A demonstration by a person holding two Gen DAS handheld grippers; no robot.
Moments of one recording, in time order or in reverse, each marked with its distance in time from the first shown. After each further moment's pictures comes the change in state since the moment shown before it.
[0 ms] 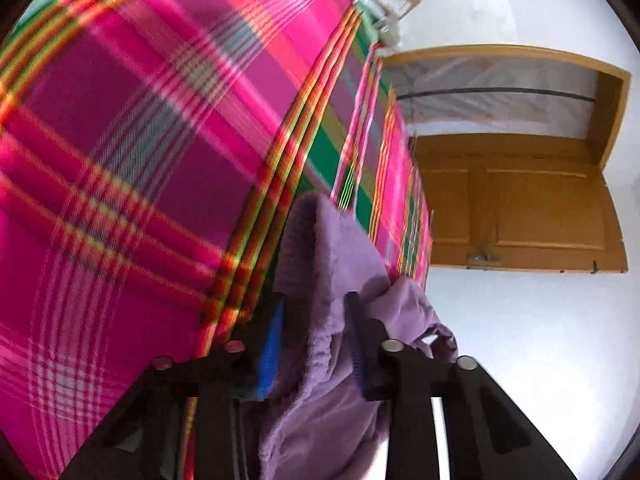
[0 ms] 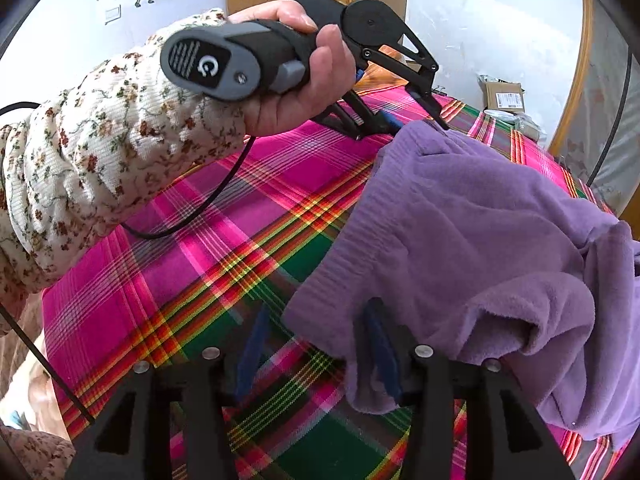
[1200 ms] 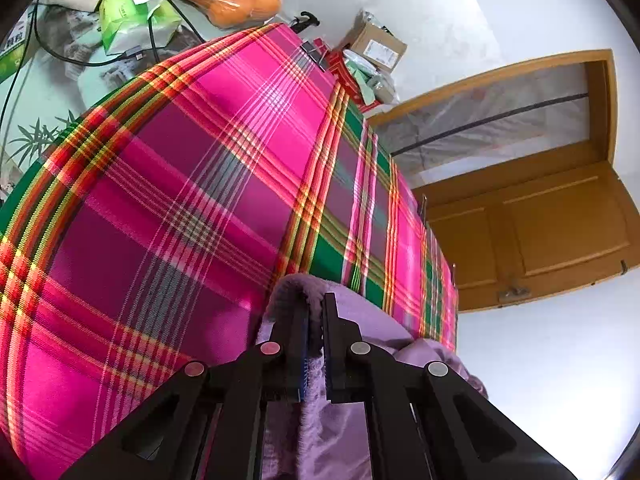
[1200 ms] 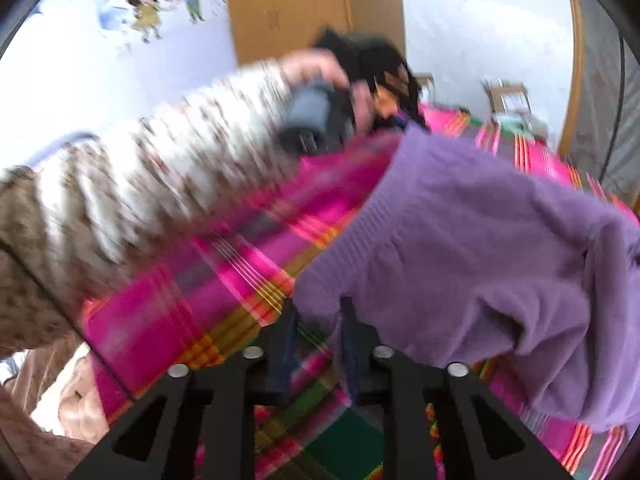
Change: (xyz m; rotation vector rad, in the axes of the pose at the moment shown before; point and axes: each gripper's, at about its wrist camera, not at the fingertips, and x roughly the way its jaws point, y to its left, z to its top) left arm -0.021 -0.019 0.027 0.092 -0.243 0.118; right arm -0.031 -0.016 -0.001 0.060 -0.113 0.111
